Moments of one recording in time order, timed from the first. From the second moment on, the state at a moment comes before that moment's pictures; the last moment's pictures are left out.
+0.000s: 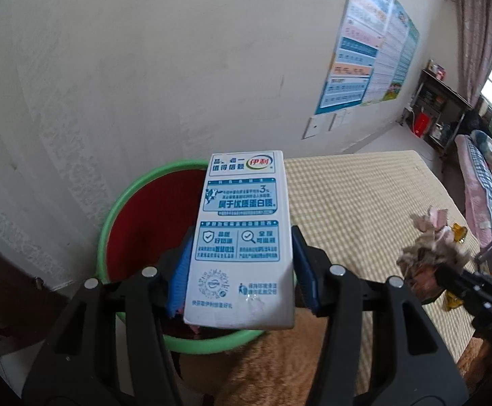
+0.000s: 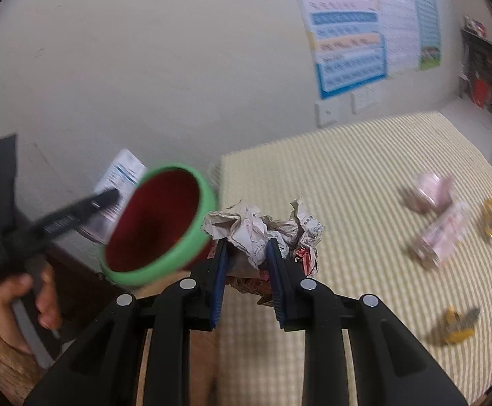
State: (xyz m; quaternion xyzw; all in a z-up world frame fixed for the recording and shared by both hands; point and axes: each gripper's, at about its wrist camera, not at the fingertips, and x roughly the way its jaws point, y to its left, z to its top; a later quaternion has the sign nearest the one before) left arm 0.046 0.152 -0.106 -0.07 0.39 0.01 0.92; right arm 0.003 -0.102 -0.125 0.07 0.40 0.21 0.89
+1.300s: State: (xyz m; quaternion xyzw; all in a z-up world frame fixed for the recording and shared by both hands) left arm 0.063 0.211 -0.149 -0.10 0.44 0.06 0.89; right arm 0.074 0.031 -0.115 0.06 0.42 0.32 0.85
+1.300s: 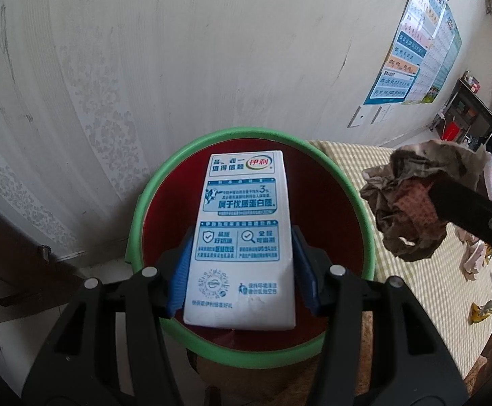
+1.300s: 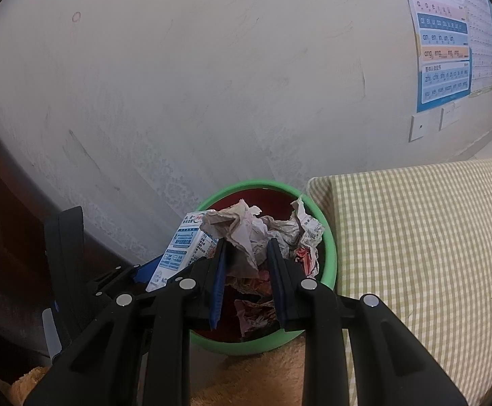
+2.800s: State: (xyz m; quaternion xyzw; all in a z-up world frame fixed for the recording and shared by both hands) left arm 0.063 0.105 -0.132 -0.04 0.45 -0.02 0.89; right arm -0.034 -0.286 -0.176 0.17 0.46 -0.09 0.86
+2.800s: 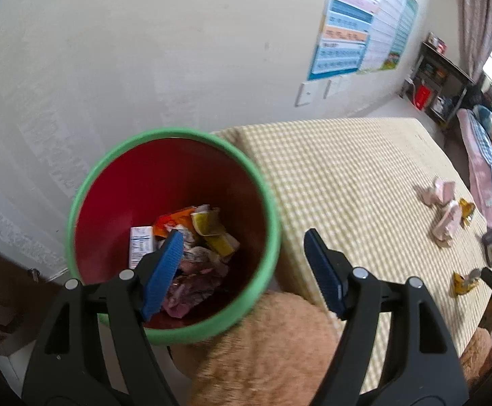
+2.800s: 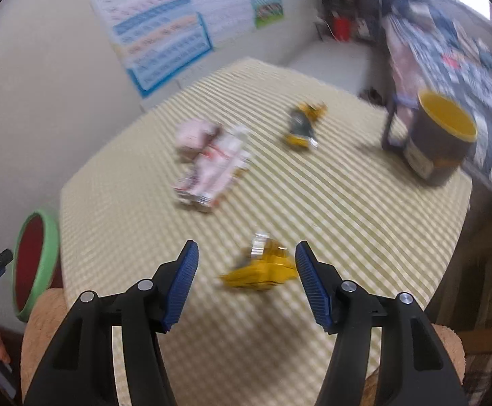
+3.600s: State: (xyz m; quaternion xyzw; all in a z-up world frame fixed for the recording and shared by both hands) left arm 0.130 -0.214 -0.185 0.08 0.52 -0.25 0.81; right arm -0.058 -0.324 -0.194 0.28 0.42 -0.04 0.86
